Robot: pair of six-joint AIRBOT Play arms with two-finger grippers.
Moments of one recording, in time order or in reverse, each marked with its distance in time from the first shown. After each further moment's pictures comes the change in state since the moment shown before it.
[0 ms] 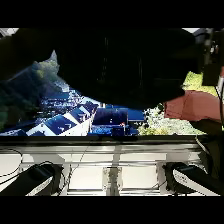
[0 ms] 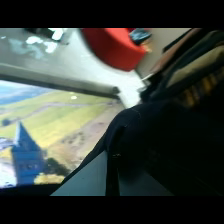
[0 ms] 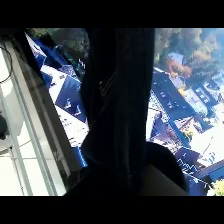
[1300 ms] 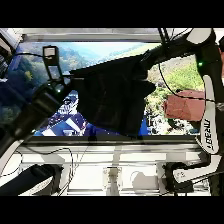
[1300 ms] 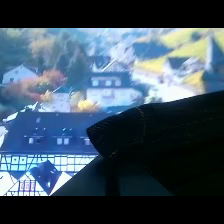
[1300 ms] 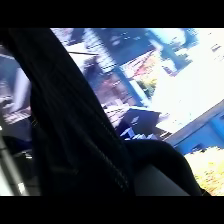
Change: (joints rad) left arm 0.018 -0.271 -0.446 0.755 0.049 -0.350; right arm 0.046 -0.465 -0.140 -0.217 -0.271 -0.109
